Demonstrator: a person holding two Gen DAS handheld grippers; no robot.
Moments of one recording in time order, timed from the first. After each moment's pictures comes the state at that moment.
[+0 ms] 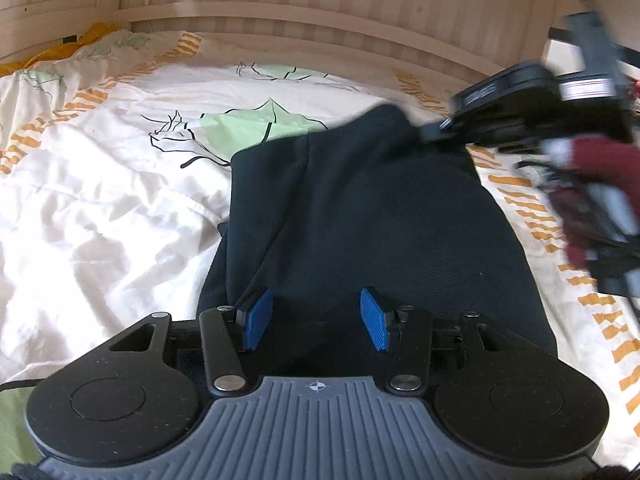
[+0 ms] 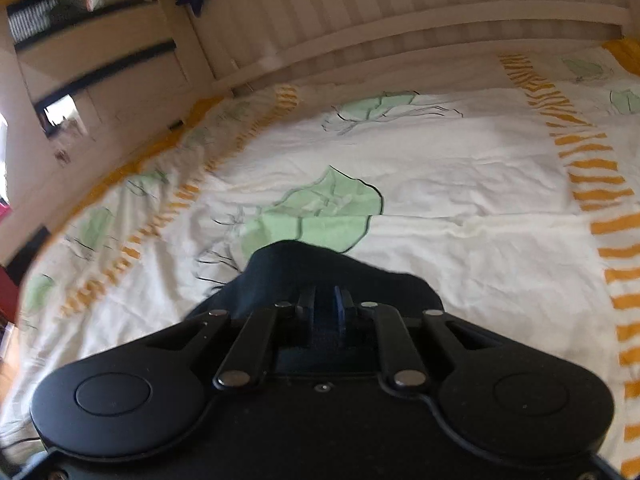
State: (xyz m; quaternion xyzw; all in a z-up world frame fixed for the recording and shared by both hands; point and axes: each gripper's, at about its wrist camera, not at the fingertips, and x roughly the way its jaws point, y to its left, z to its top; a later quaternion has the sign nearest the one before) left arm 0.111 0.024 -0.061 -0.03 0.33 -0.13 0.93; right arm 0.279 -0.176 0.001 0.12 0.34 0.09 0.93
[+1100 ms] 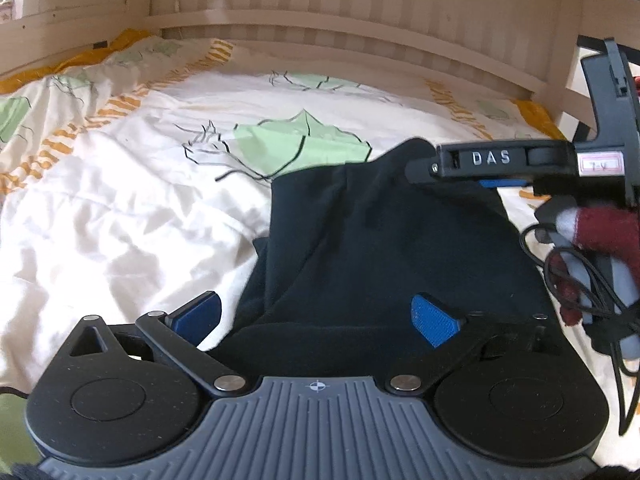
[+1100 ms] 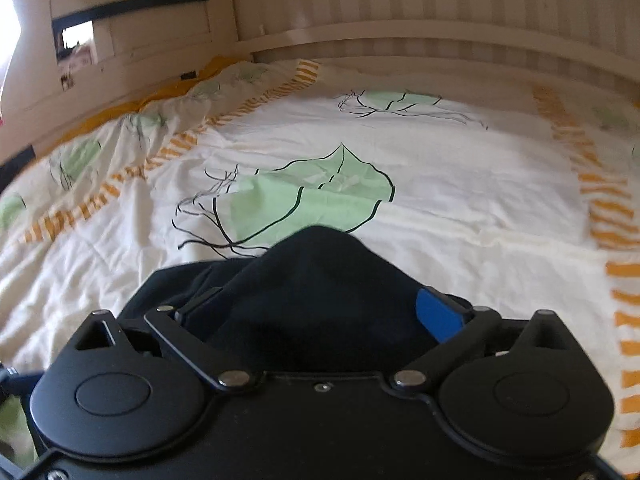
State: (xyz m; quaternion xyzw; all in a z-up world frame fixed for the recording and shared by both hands) left arm 0.117 0.031 -0.047 -0.03 0.33 -0.08 0.94; right arm 0.272 -0.144 -0.016 0.02 0.33 0.11 0.94
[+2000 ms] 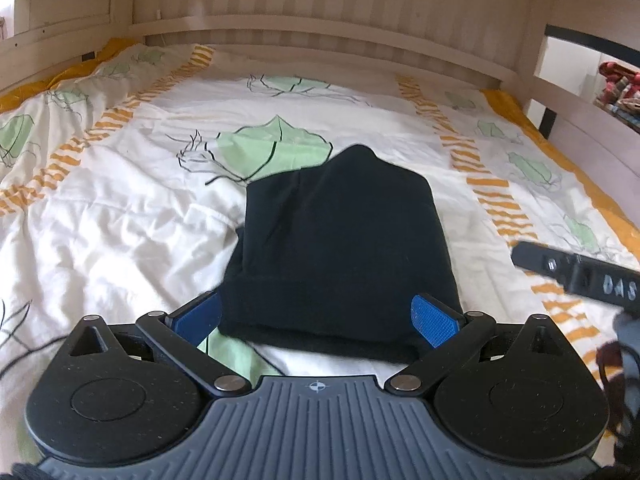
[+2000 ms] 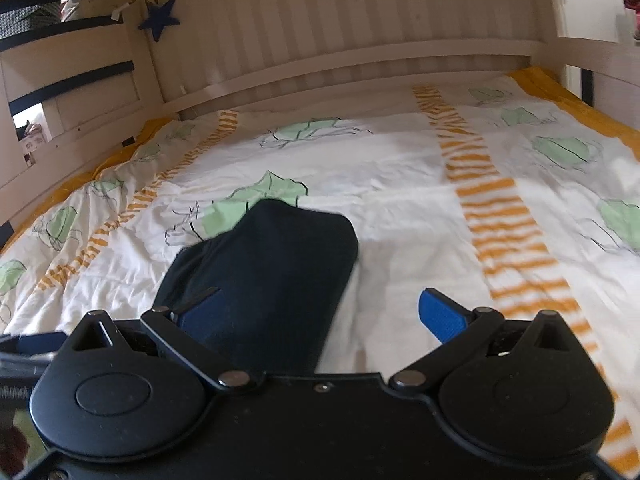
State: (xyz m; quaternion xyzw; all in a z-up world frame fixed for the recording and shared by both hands) left arm 0.051 0.022 0.004 -0.01 0.35 -0.11 0.93; right arm 0.086 -0.175 0.028 0.11 0.29 -0.03 0.95
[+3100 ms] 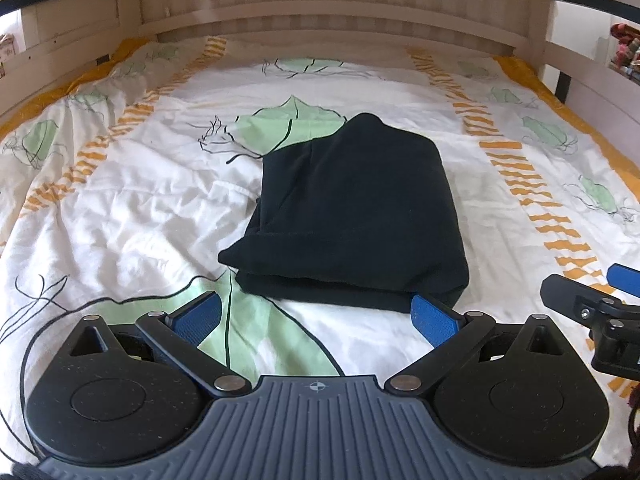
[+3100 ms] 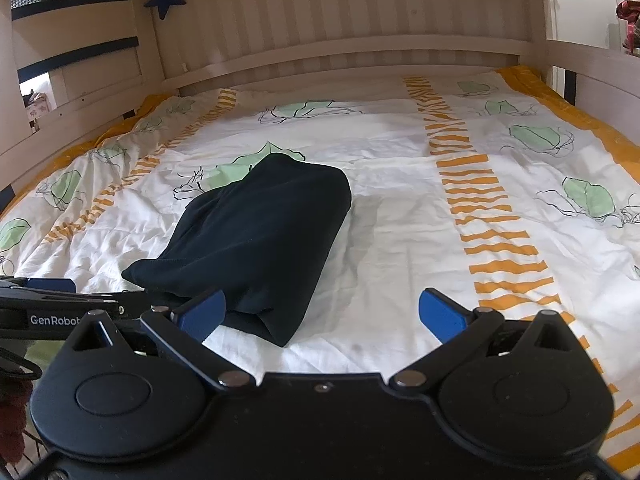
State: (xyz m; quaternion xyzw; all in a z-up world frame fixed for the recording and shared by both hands) left arm 0.023 0.007 0.005 0.03 0.38 -0.07 0.92; right arm 0.021 -0.151 0.028 0.09 0.31 -0.04 0.95
